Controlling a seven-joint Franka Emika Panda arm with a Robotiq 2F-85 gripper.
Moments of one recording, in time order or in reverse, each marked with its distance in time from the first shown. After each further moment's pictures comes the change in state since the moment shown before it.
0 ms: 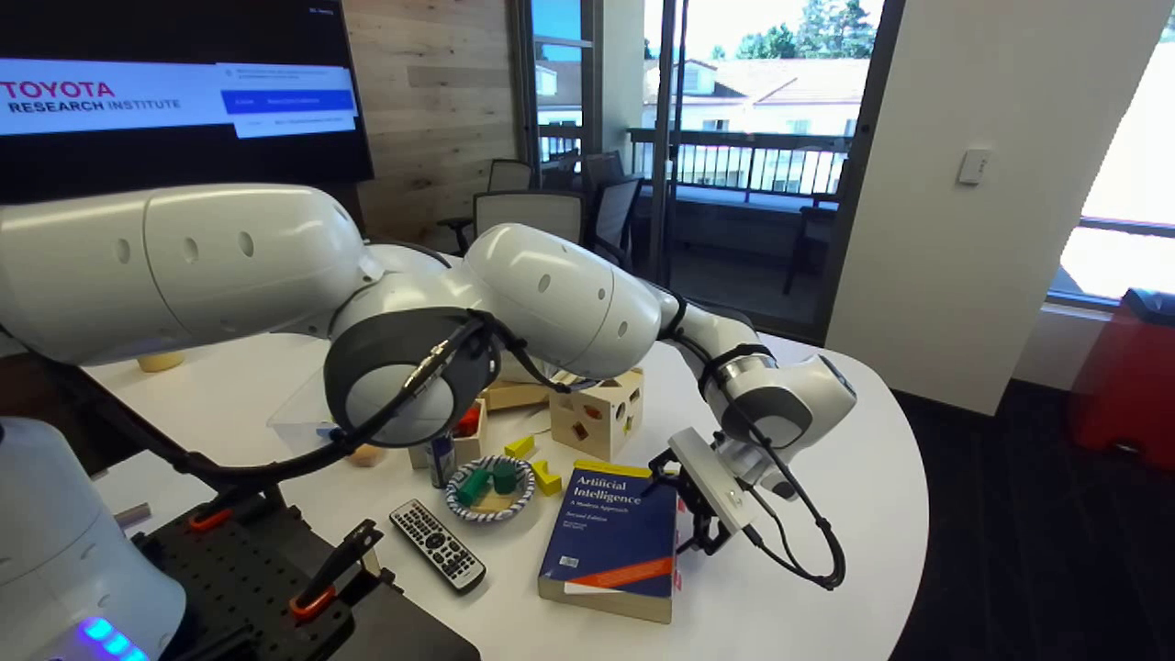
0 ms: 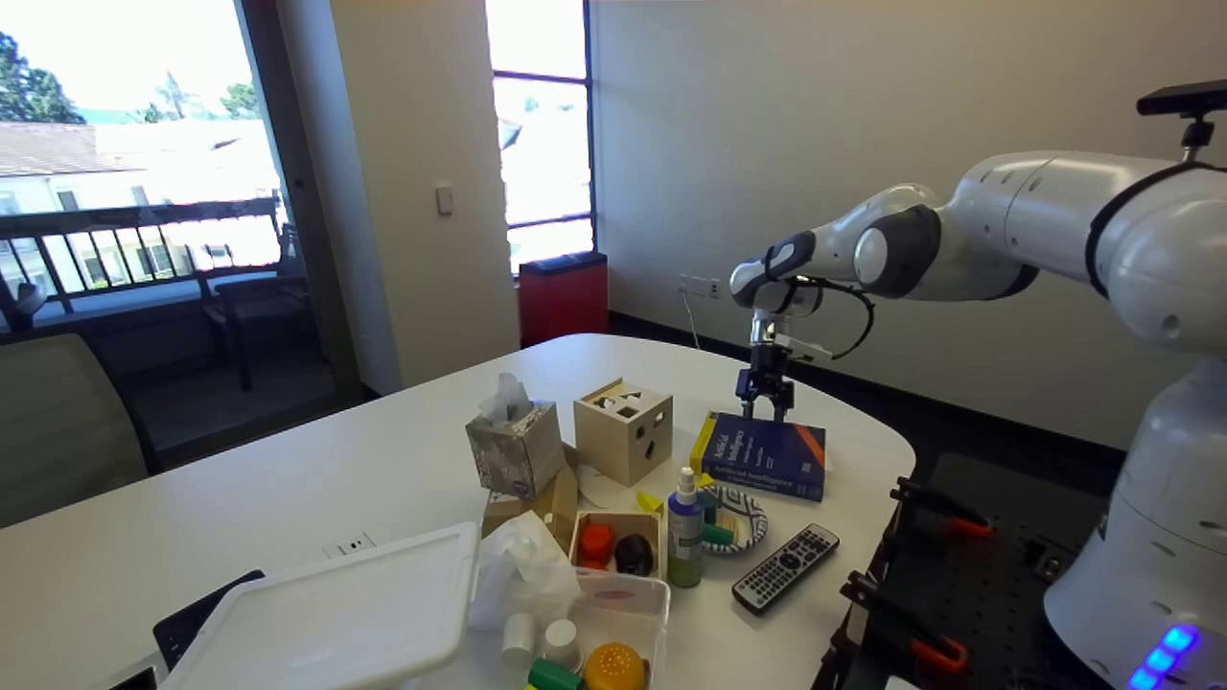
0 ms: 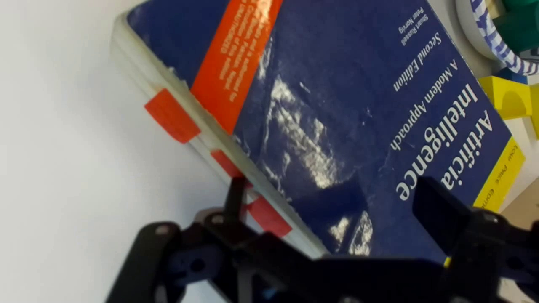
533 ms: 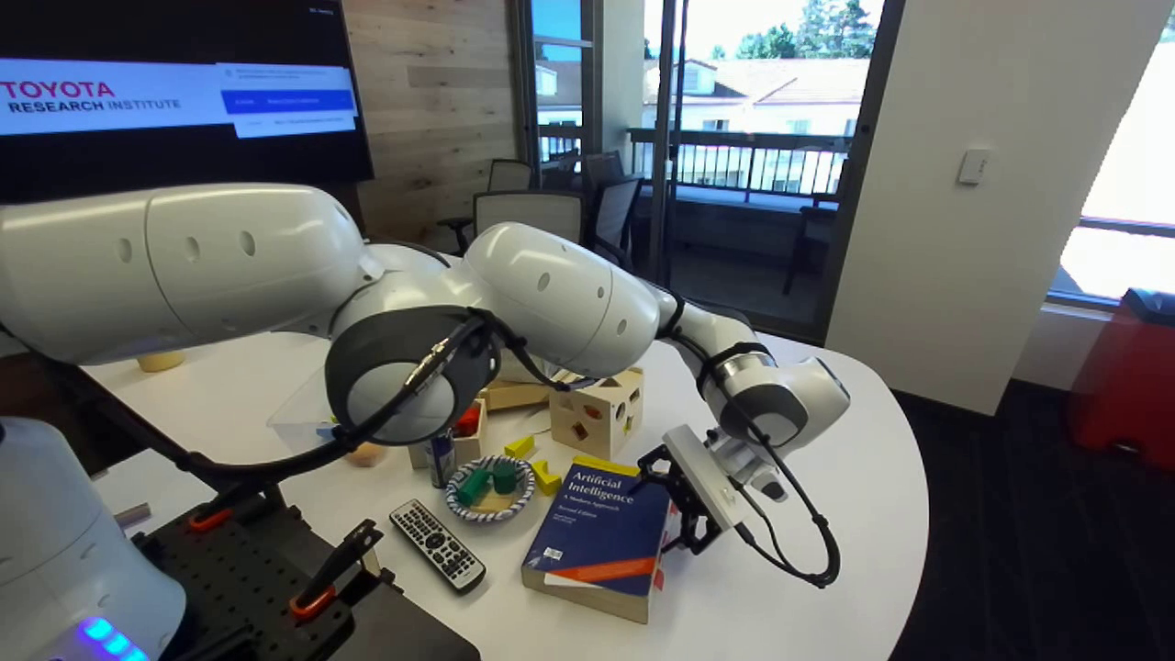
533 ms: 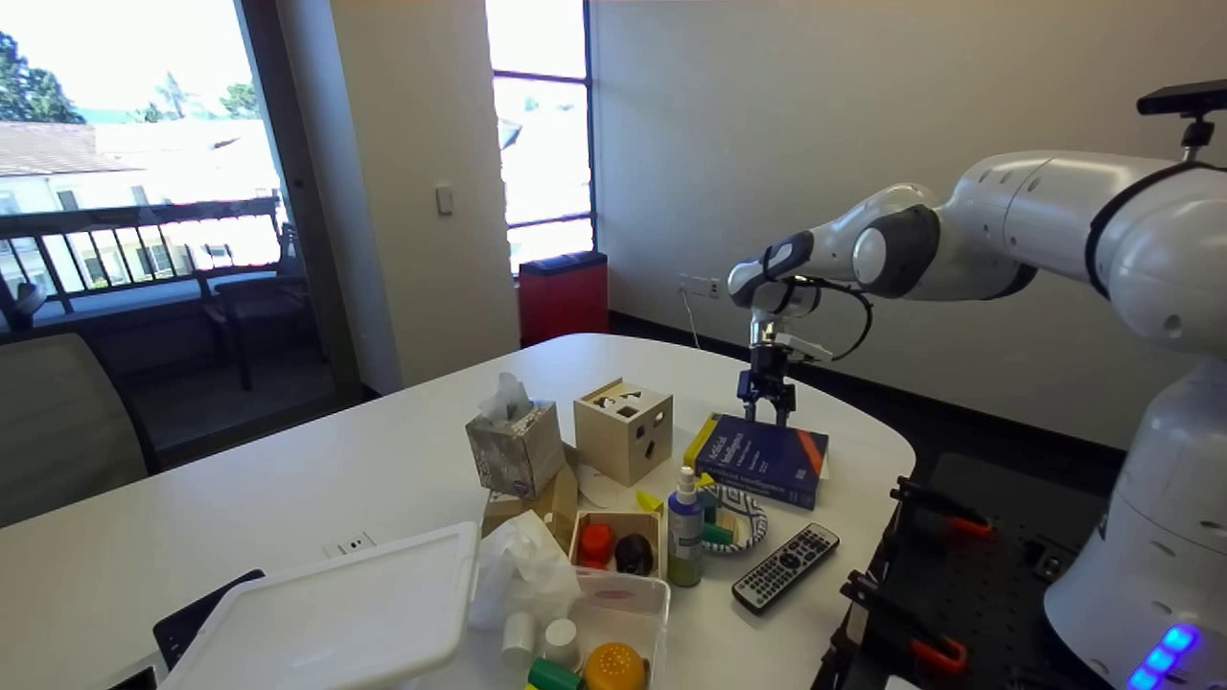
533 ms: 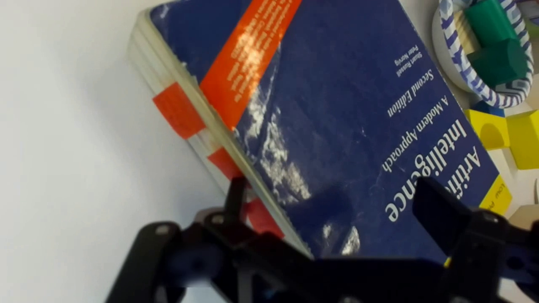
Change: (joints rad) arm 0.007 0.000 -0.001 0.000 -0.002 -0.080 -0.003
